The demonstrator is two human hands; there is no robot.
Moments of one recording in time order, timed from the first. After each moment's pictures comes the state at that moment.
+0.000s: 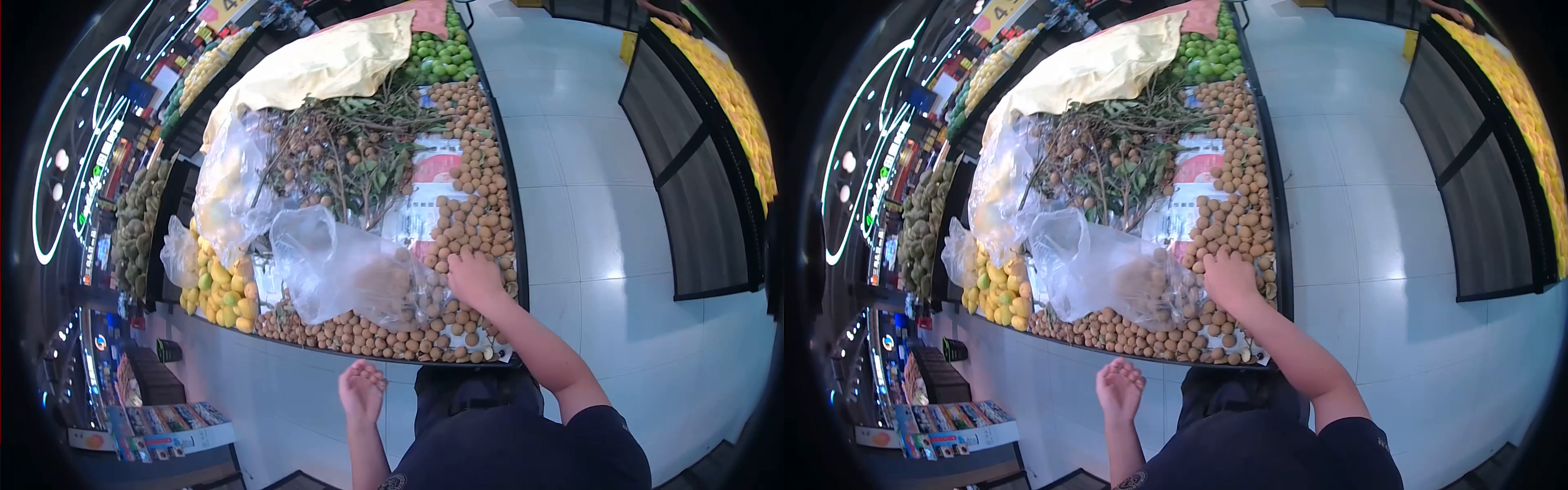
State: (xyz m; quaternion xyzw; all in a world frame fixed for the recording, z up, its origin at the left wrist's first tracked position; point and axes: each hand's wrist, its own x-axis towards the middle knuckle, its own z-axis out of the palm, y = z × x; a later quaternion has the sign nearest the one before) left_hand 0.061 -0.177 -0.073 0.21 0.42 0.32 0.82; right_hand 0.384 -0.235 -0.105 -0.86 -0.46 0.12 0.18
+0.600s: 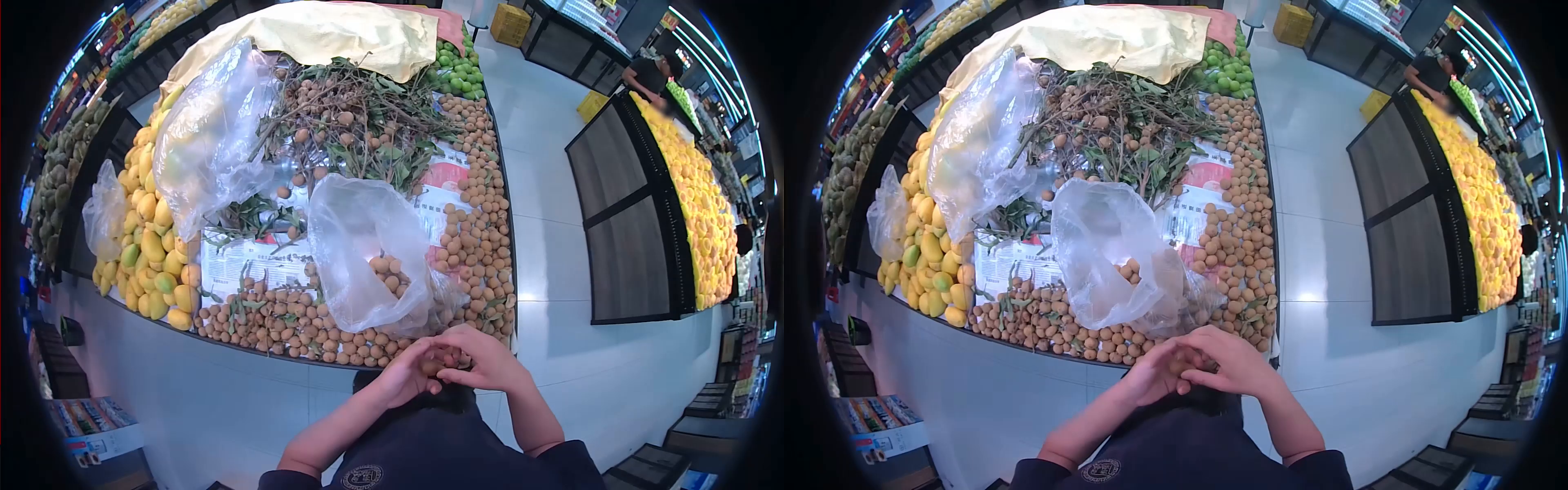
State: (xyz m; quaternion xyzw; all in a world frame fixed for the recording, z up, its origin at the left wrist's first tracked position) left_hand 0.131 -0.128 -0.055 0.18 0.18 -0.10 0.96; right_hand 0.277 -0.259 0.013 -0.68 -0.53 0.26 0.43
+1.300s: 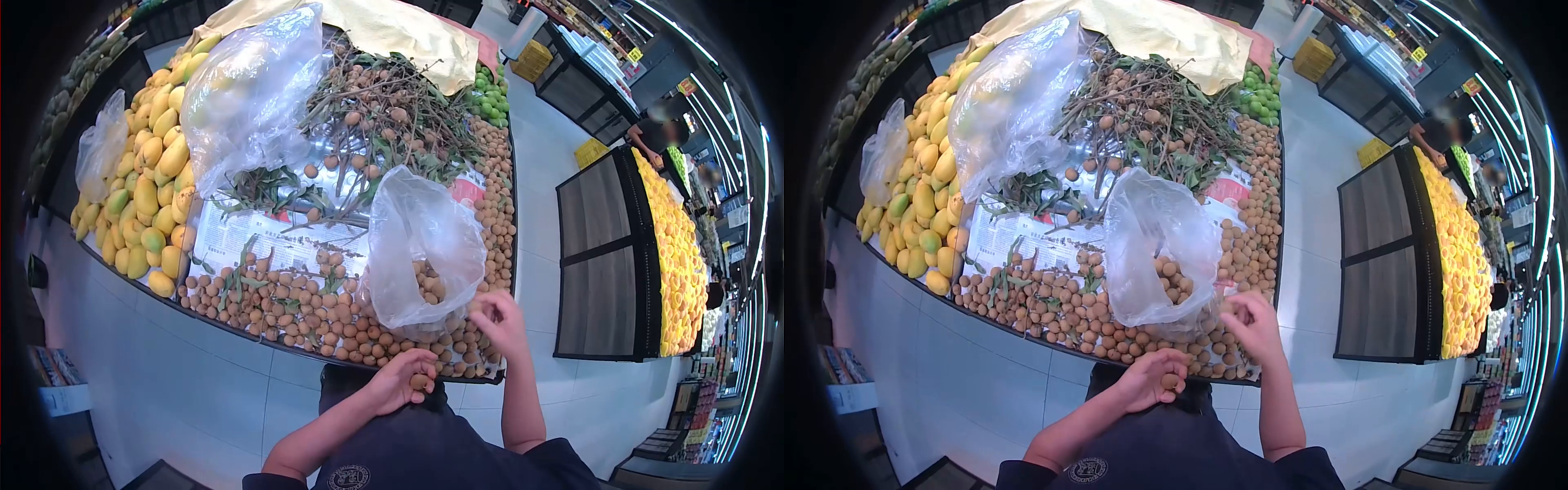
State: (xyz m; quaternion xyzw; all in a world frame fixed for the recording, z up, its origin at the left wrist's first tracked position) left_hand 0.096 -0.116 -0.077 0.09 0.16 -0.10 0.98; right_hand 0.317 -0.232 -0.011 -0.82 -0.39 0.19 0.38
